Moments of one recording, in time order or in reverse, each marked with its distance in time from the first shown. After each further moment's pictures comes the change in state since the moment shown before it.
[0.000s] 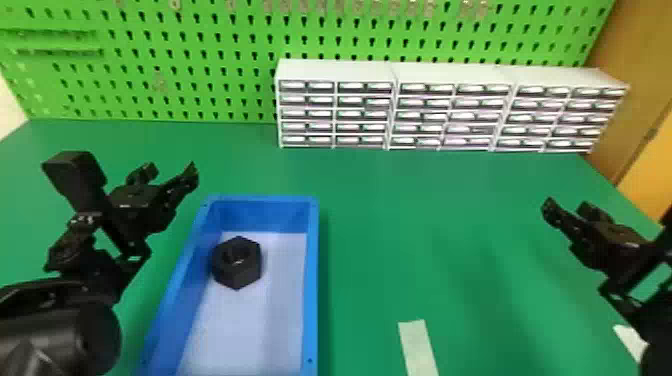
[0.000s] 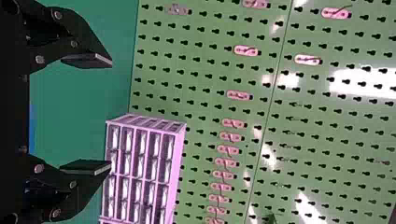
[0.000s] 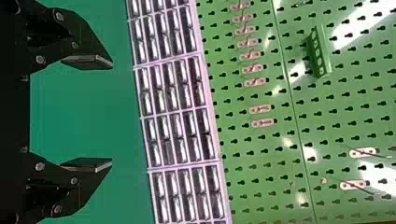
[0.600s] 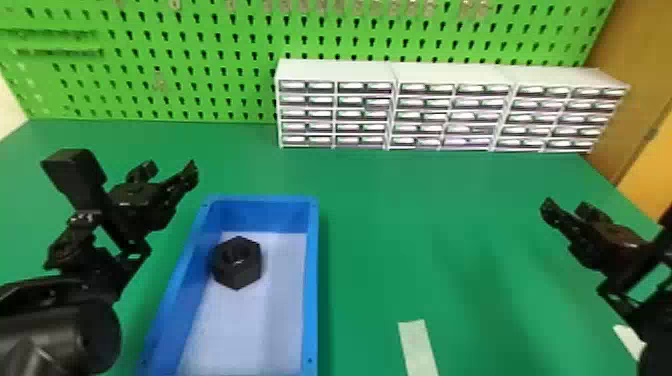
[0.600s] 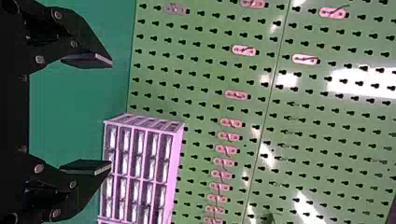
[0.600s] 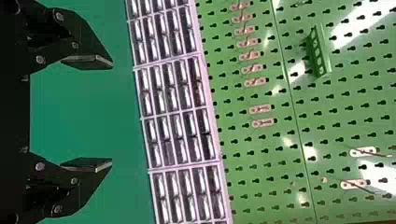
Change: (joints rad) left arm -0.005 0.000 0.000 0.000 0.000 -0.002 0.000; right arm -0.001 0.006 -0.002 0.000 0.000 0.000 0.000
